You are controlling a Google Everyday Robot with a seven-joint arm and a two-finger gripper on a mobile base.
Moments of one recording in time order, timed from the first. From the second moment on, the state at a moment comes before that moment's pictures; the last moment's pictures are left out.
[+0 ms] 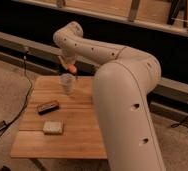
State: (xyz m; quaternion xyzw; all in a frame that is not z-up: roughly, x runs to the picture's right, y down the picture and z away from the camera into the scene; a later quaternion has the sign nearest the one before) arm -0.142 -0.144 0.852 -0.16 -0.03 0.39 0.91
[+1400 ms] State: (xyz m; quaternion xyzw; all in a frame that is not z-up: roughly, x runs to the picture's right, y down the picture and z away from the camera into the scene) arm -0.174 -0.138 0.909 -0.15 -0.15 0.44 0.87
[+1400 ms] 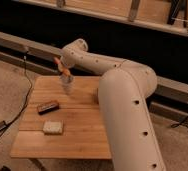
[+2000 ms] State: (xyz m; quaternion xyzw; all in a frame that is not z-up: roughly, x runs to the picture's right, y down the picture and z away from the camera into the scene) arm -0.180 -0.108 0.914 -0.18 -0.16 0.45 0.86
